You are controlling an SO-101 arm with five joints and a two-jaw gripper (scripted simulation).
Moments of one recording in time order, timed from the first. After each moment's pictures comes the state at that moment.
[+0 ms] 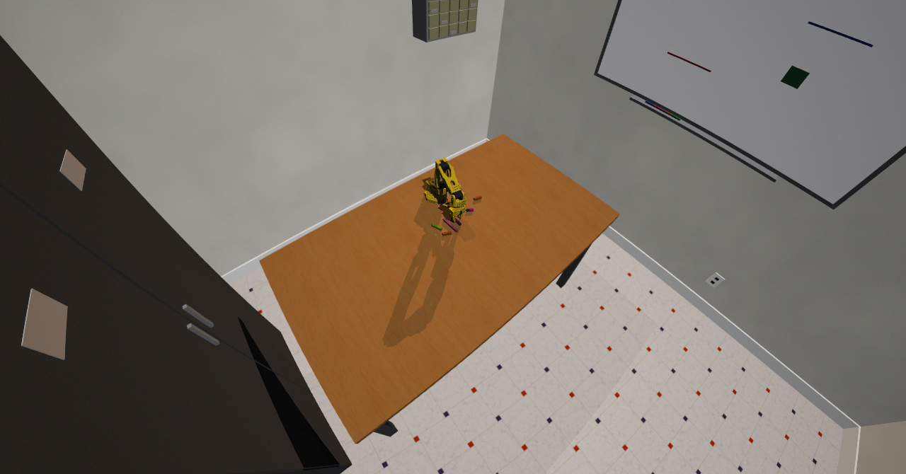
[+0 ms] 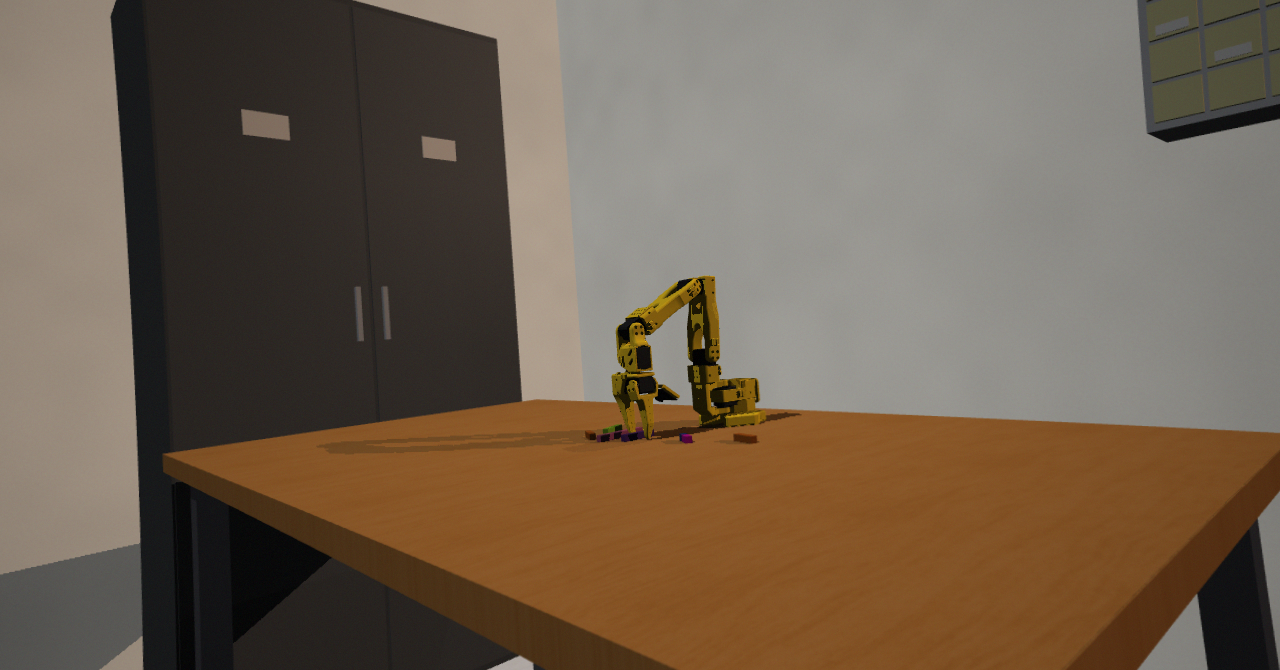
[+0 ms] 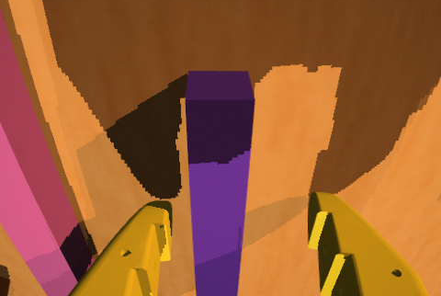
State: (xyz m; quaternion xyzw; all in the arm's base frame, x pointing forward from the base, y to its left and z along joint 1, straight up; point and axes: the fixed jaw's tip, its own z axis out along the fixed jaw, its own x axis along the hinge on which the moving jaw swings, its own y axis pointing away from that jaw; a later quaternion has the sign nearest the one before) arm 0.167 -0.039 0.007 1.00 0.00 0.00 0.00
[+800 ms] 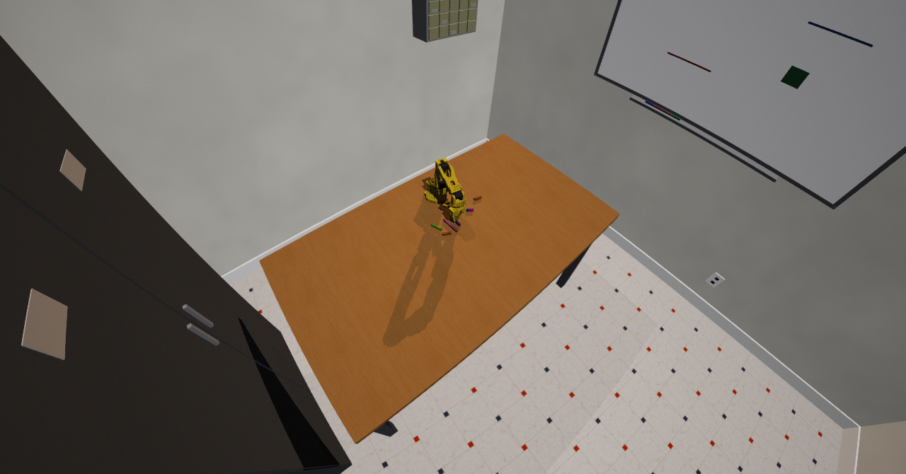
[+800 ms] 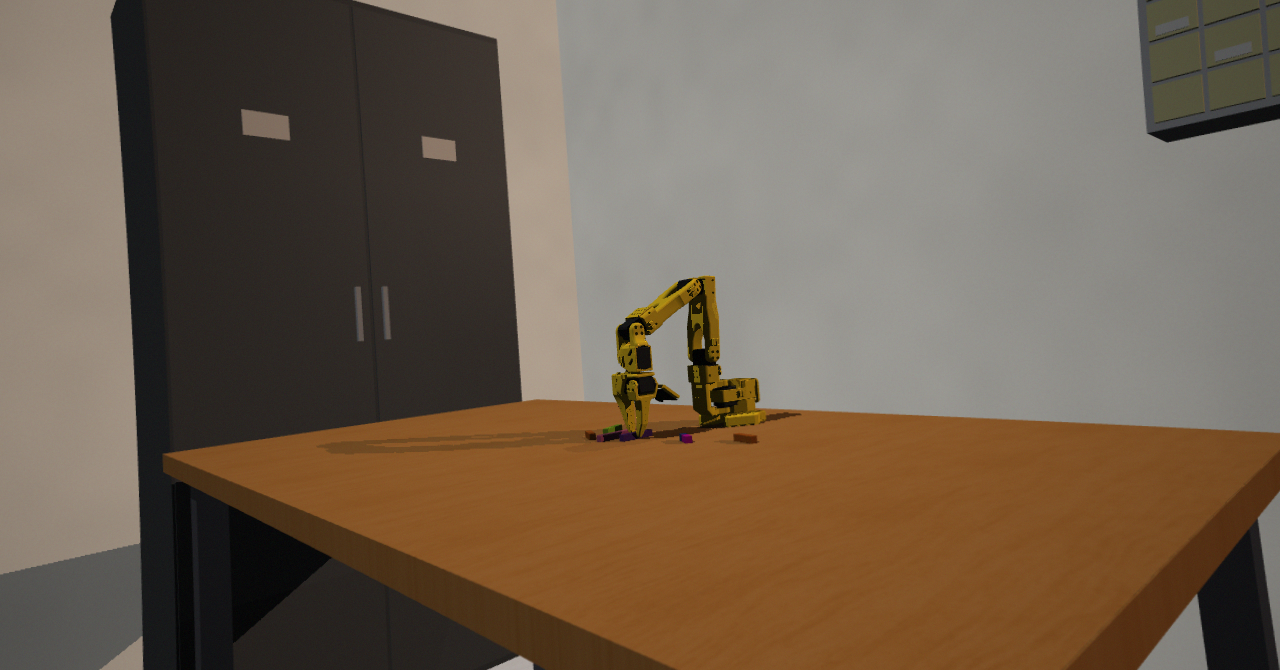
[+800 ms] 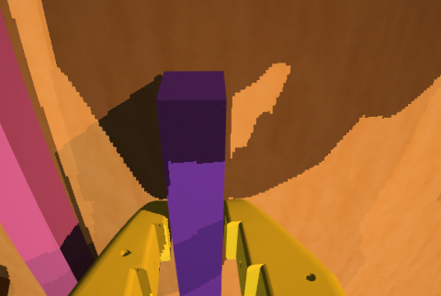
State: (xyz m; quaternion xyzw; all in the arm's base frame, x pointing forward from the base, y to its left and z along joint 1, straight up) arm 0.167 -0.039 0.007 1.00 0.00 0.00 0.00
